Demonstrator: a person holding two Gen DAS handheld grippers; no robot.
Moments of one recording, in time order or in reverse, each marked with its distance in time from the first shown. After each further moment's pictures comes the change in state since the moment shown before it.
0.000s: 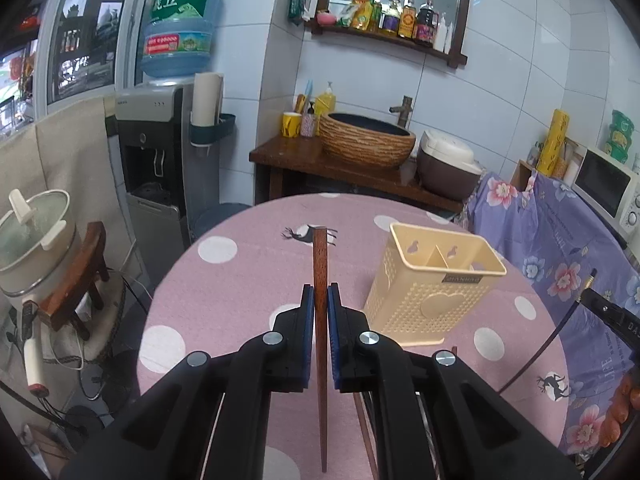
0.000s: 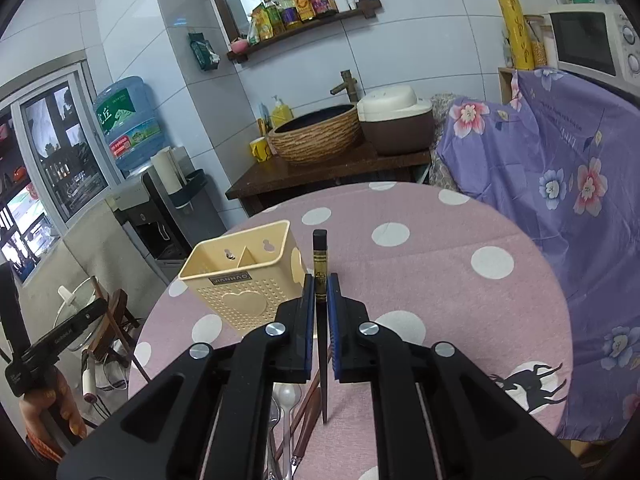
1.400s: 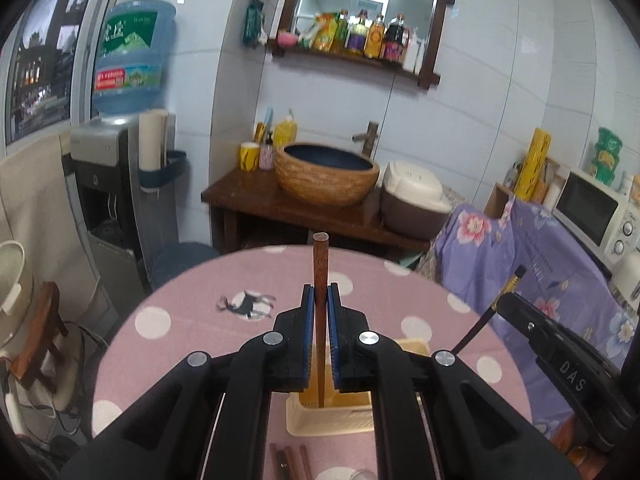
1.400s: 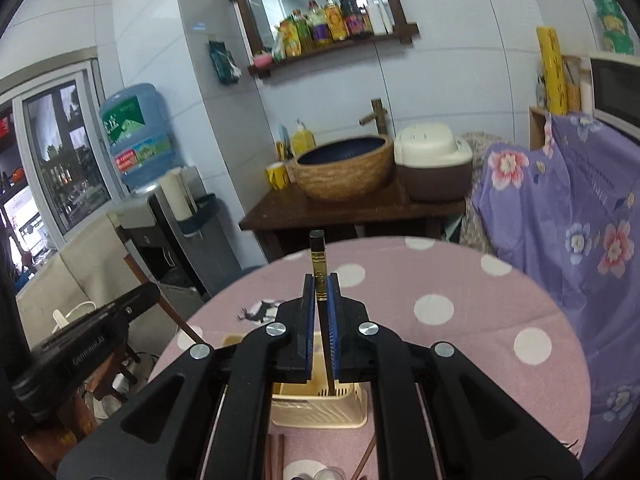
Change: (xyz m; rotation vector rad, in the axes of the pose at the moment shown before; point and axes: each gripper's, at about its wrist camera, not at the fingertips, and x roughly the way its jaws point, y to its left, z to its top) left arm 0.046 -0.073 0.081 0.008 -0.034 -0.104; right arm 0.073 0.069 0.083 -0.074 -0.041 0.013
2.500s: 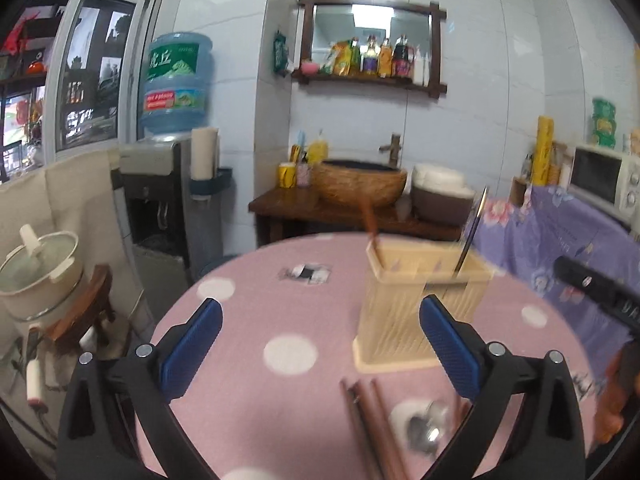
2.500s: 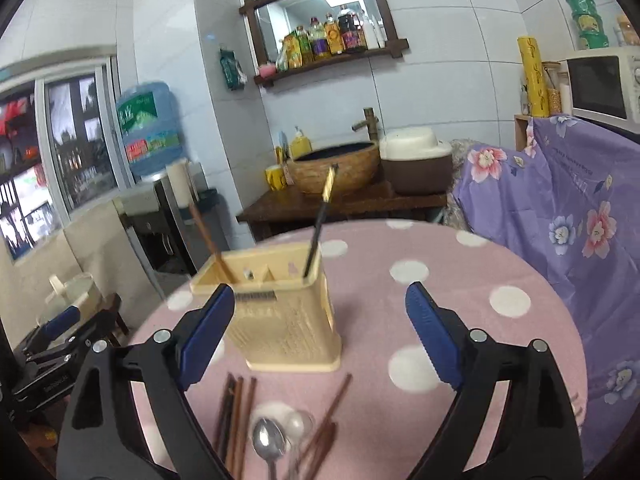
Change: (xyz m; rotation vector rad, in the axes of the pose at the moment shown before) left arm -0.064 0.043 -0.121 0.094 -0.136 0.149; right arm -0.066 -0.027 -0.113 -0.050 -0.083 -0.019
